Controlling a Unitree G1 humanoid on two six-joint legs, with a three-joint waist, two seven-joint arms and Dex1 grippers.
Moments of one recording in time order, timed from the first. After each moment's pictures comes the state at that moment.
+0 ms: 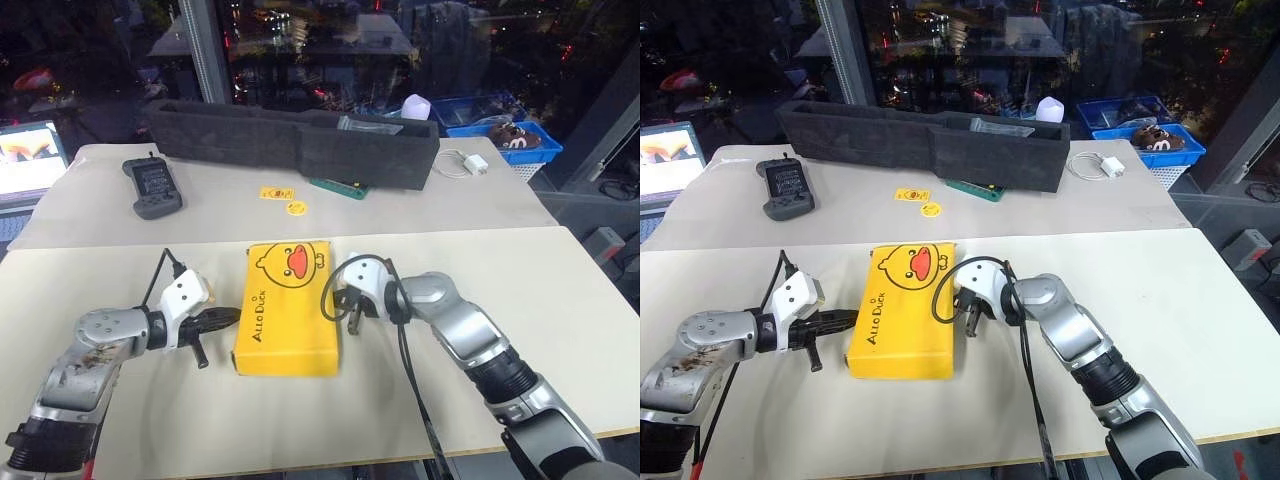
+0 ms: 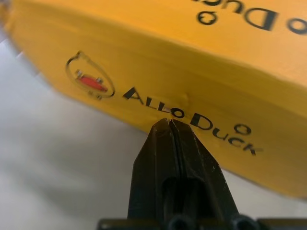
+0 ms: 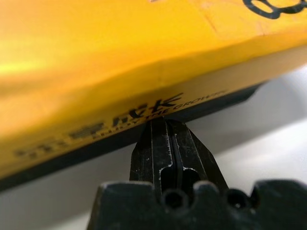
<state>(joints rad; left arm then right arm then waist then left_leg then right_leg) -0.13 0.77 0.10 -0.20 -0.27 0.44 -1.01 -0.61 -0.45 0.44 -0.09 0.06 0.57 0.88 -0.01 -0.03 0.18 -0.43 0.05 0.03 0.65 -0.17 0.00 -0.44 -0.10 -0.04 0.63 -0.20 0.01</state>
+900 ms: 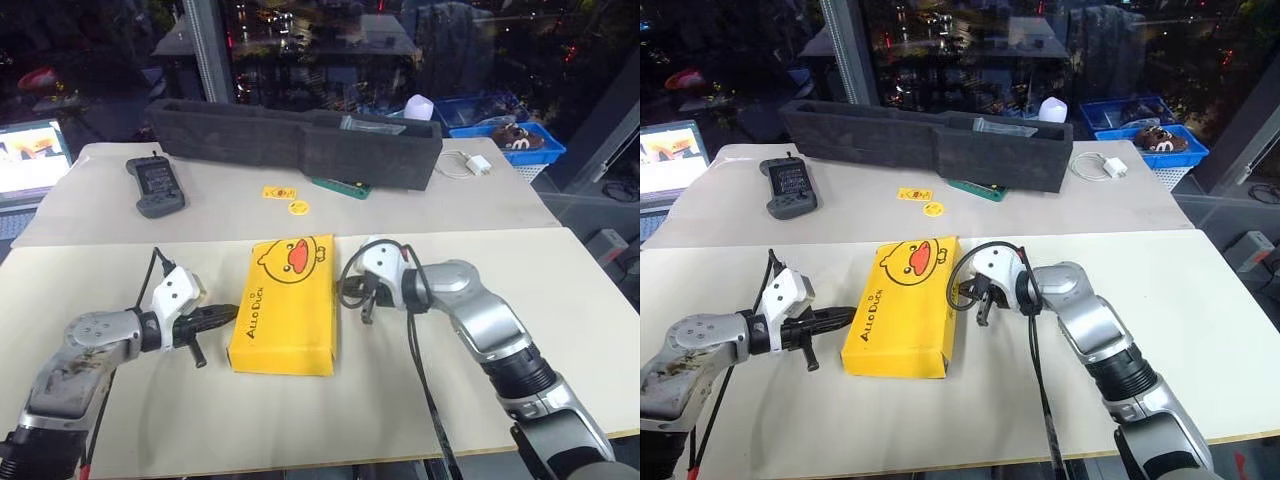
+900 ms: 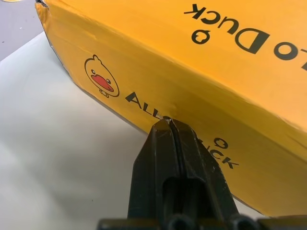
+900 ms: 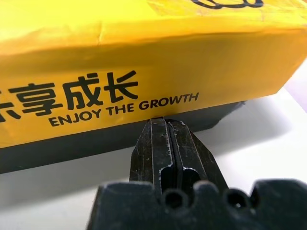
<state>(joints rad) -0.08 0.79 0.15 -0.26 -0.36 0.47 -0.99 -0.62 -0.50 0.33 -0.12 0.10 0.56 0.92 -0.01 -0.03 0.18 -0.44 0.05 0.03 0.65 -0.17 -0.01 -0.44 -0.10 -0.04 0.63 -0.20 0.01</state>
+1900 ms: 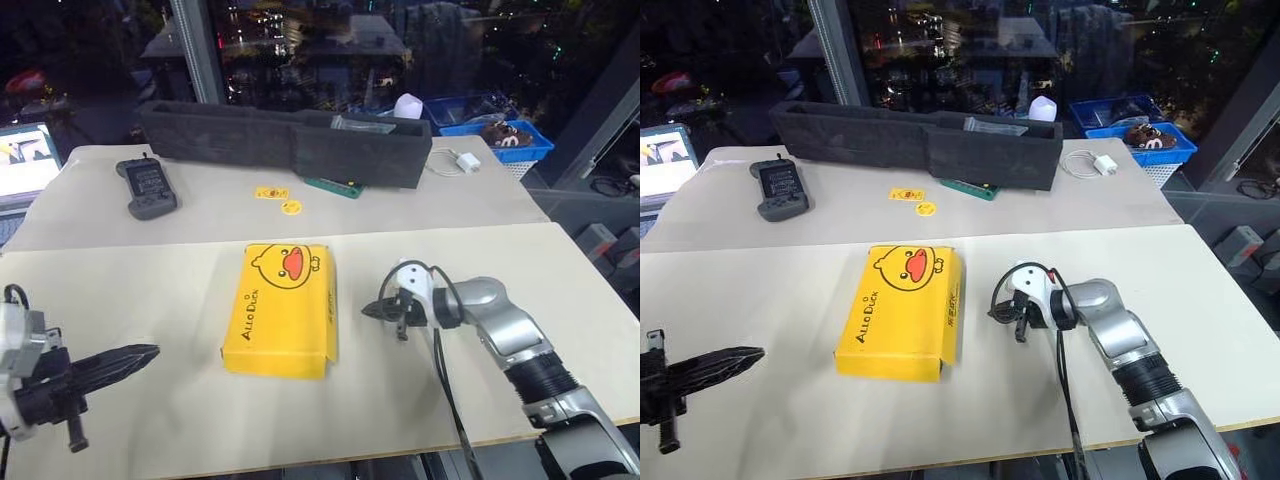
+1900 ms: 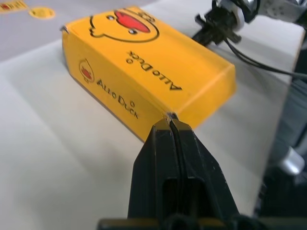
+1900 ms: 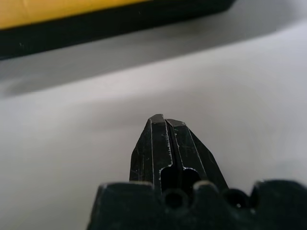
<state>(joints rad) 0.46 0.77 0.85 -0.59 -0.79 0.64 -1.19 -0.55 -0.57 0.28 0.14 0.13 0.35 1.09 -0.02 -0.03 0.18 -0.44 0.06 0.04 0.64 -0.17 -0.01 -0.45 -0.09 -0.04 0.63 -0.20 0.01</state>
